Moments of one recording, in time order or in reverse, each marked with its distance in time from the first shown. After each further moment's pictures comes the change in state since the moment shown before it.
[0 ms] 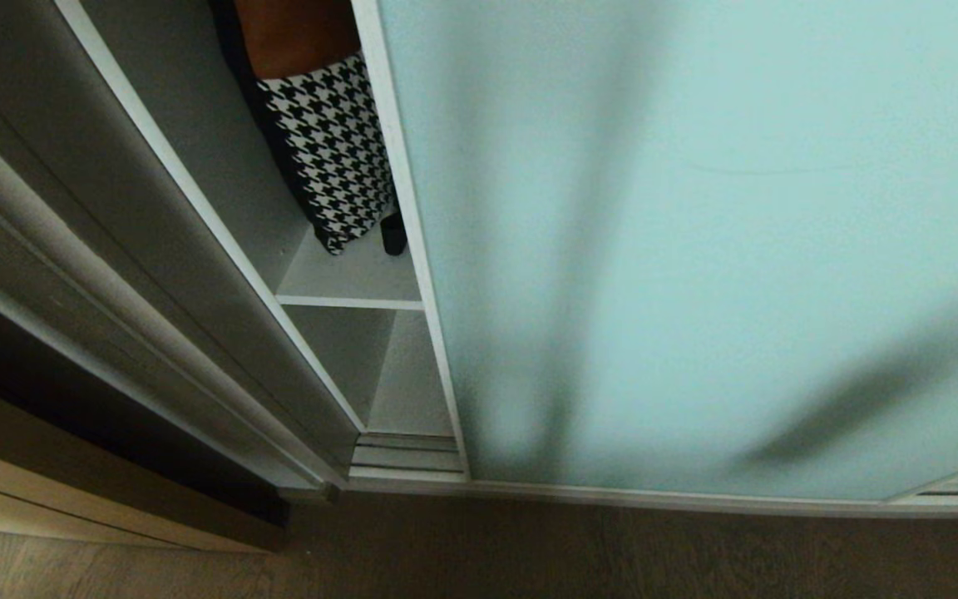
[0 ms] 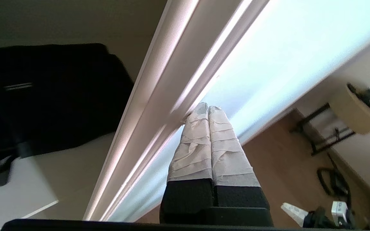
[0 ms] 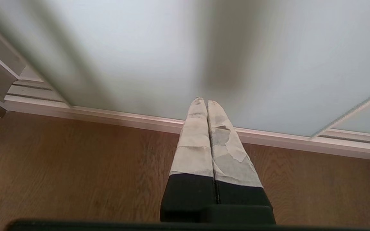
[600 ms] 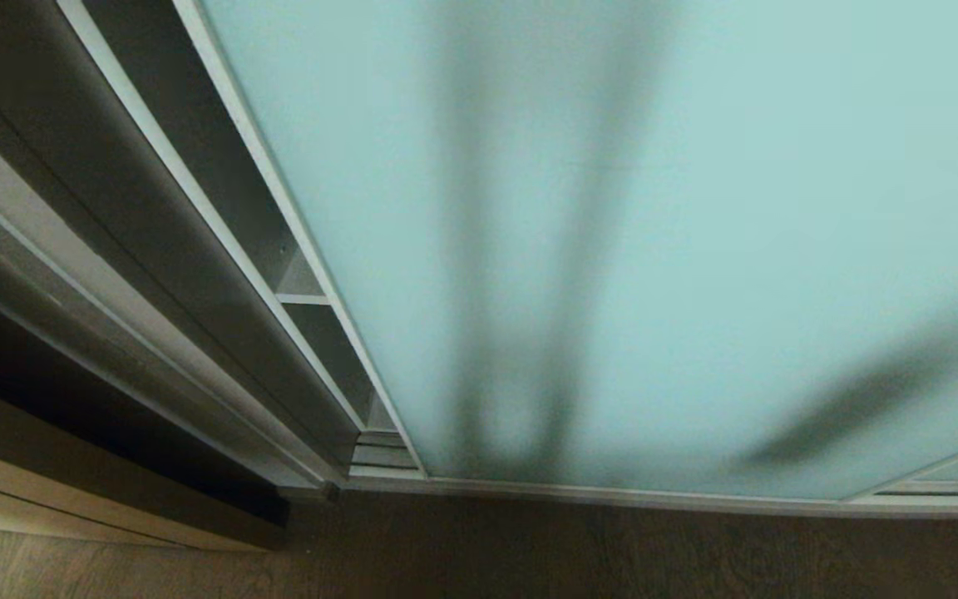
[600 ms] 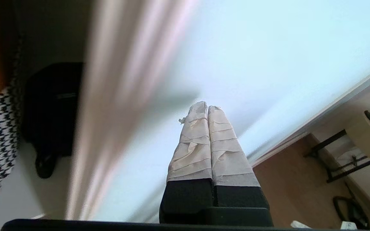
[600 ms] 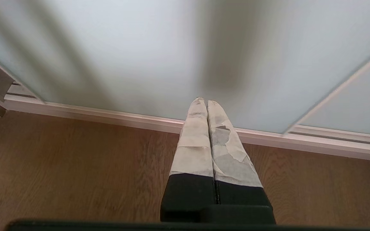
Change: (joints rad) left arm 0.006 -0.103 0.009 0.031 0.055 0.008; right arm 0.000 0.000 0.000 0.000 0.000 0.000
